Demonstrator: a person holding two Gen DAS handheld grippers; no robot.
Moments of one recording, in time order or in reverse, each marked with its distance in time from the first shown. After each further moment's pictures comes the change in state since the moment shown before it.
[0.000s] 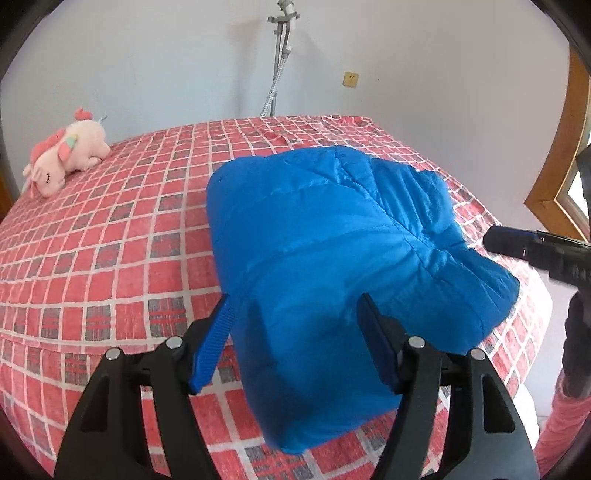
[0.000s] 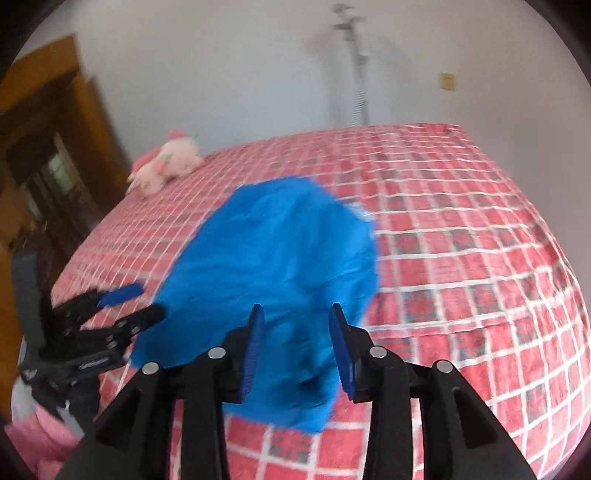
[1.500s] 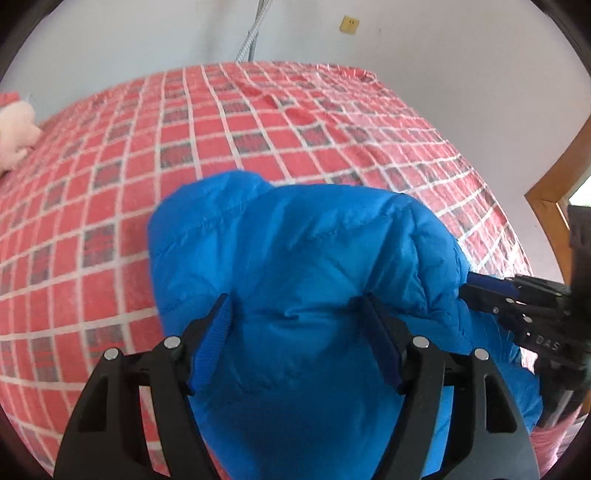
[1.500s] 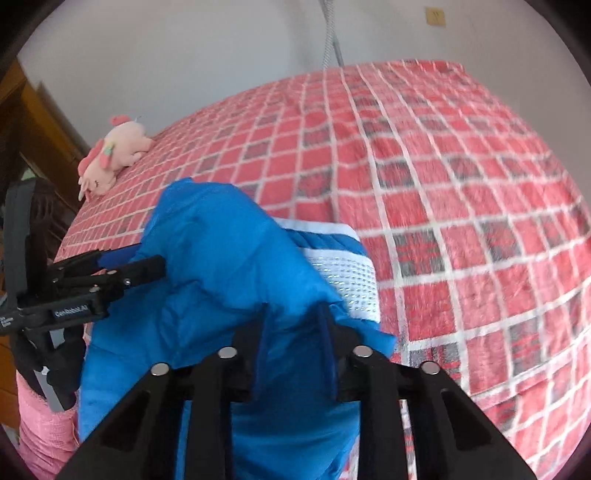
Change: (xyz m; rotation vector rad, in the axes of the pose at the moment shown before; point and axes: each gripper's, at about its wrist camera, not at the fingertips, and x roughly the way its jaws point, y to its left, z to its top) left arm 0.162 0.044 0.117 -0.025 0.279 -0.159; right arm 0.134 -0.075 0.066 0.179 0.200 -0.025
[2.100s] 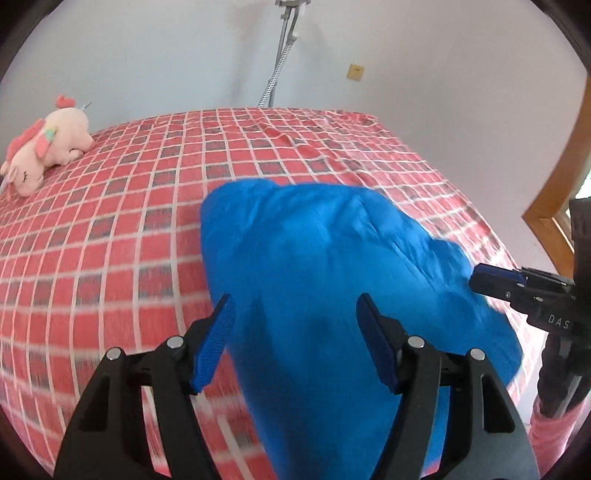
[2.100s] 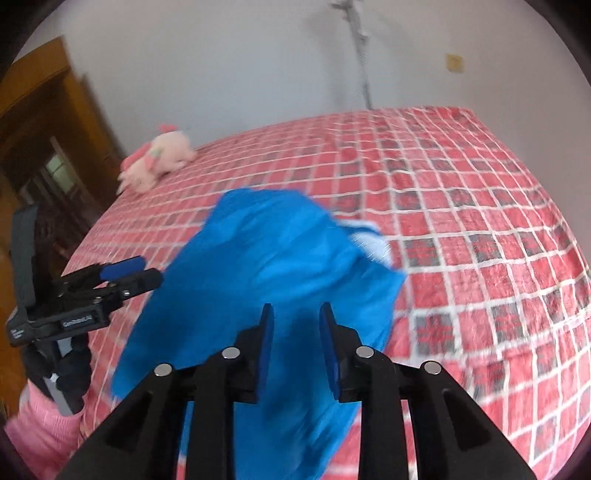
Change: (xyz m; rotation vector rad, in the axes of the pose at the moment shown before) left arm -0.098 -0.024 -0.095 -0.021 -0.217 0.072; right arm -0.083 0.047 -0.064 -0.151 -0.153 0.038
